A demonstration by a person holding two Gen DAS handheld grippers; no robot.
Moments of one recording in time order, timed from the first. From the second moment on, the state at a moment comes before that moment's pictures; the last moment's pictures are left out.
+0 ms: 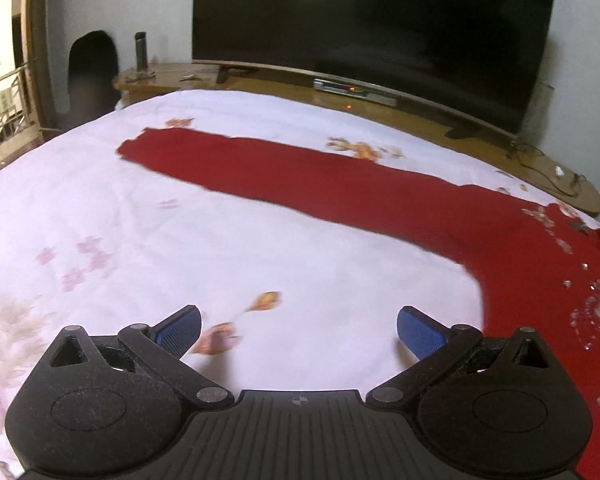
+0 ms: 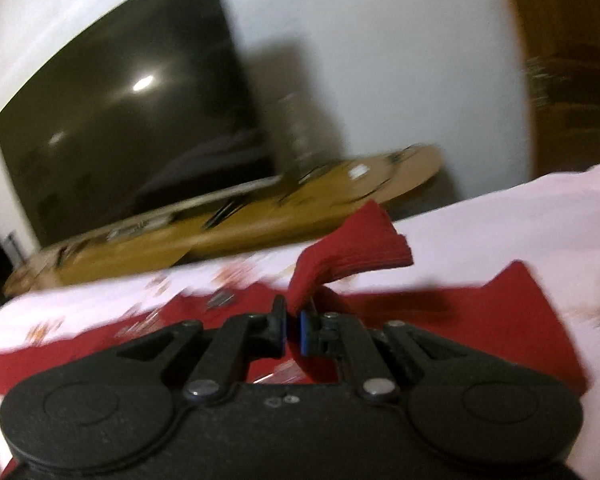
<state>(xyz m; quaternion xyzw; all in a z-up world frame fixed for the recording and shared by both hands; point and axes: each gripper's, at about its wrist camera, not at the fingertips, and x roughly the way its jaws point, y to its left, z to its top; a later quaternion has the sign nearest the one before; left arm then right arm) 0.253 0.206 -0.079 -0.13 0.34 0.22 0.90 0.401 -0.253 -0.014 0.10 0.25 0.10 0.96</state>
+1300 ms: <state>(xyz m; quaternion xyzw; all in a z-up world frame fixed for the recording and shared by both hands) 0.468 0.003 -0.108 -0.14 0.38 -0.04 0.91 0.278 -0.365 -0.050 0.19 0.29 -0.05 0.94</state>
